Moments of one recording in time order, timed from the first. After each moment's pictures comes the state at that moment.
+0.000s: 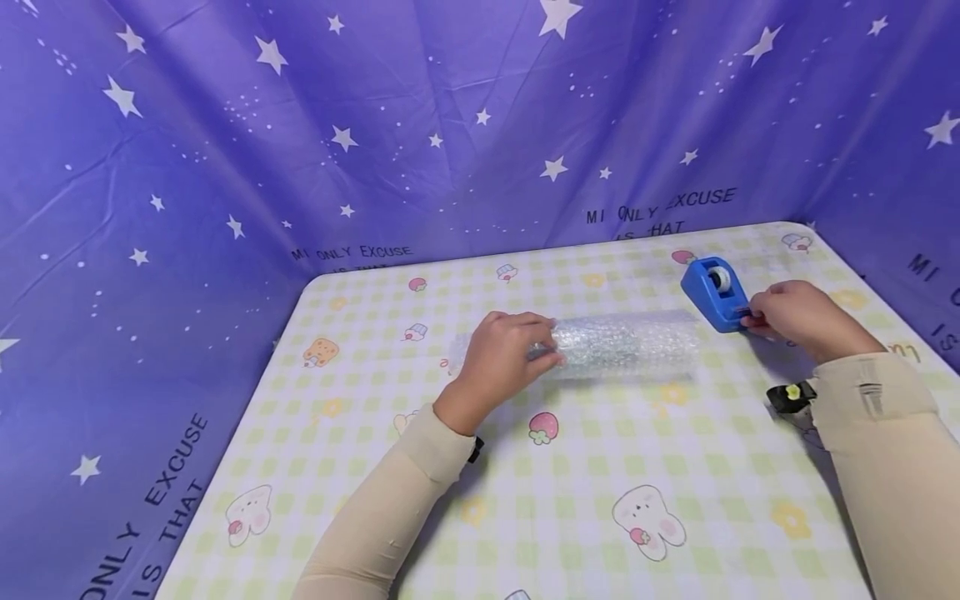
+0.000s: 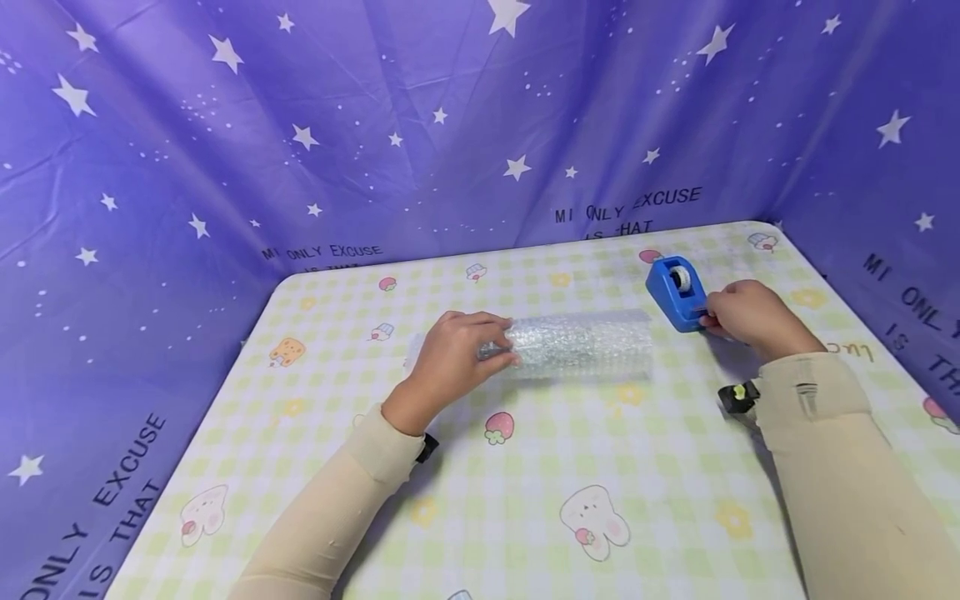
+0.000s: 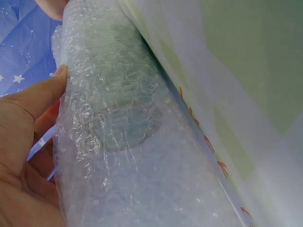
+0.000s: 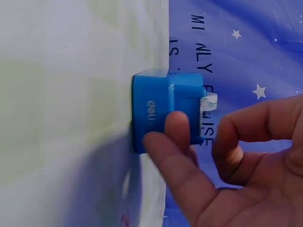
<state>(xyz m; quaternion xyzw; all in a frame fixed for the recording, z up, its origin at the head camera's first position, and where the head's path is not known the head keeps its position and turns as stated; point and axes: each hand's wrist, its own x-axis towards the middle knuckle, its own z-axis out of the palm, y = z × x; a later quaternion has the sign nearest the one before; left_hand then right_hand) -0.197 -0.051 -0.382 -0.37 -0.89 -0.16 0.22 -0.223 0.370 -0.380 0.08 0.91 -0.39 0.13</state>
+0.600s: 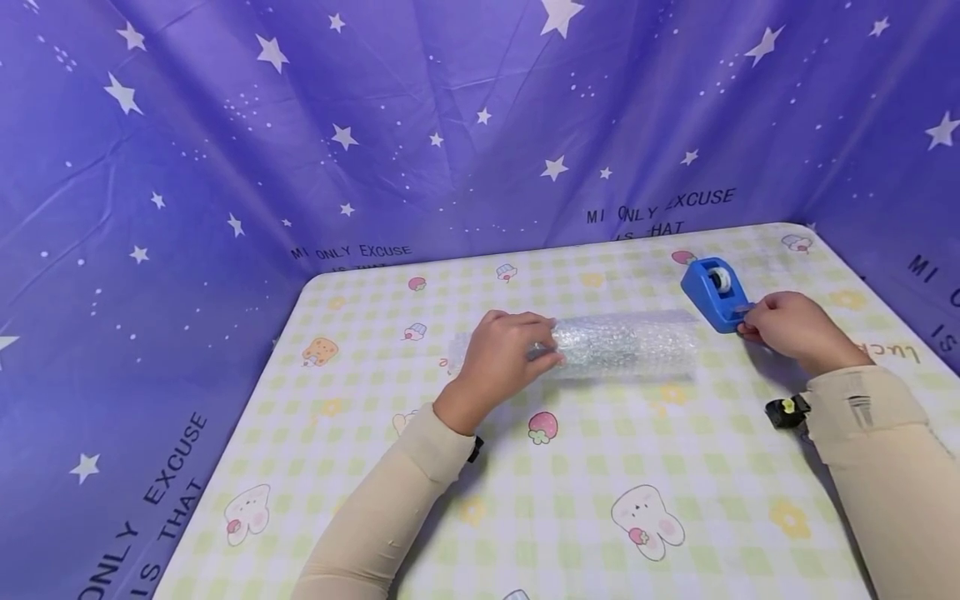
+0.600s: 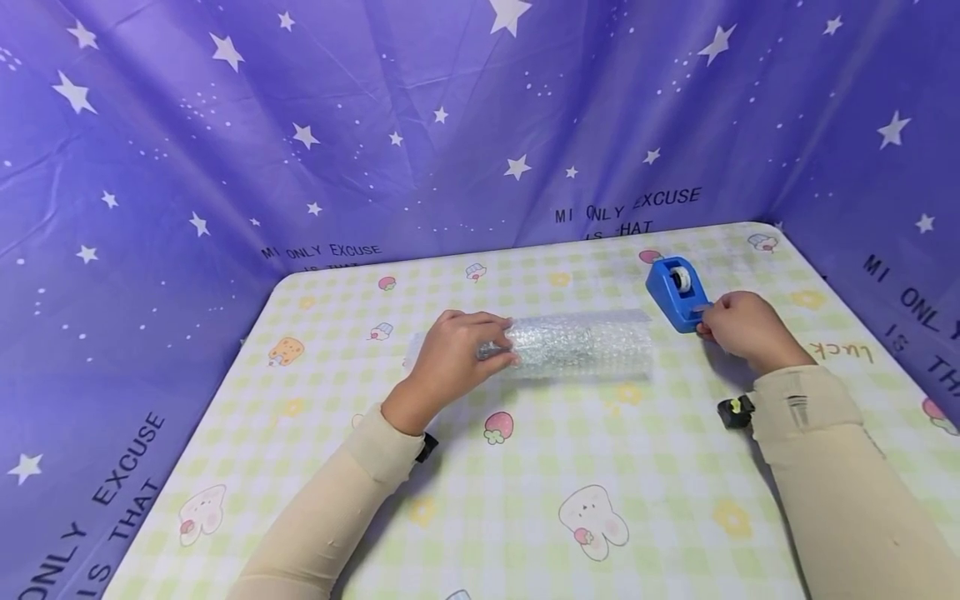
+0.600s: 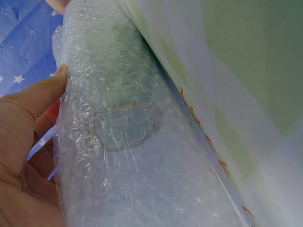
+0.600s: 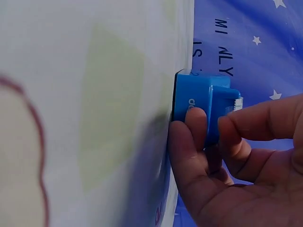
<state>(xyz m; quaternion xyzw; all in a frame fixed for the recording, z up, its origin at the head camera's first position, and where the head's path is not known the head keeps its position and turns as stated) -0.197 -0.052 -0.383 -0.37 -0.88 -0.16 0.23 -0.215 0.364 -0.398 0.07 0.93 -0.34 0.07</state>
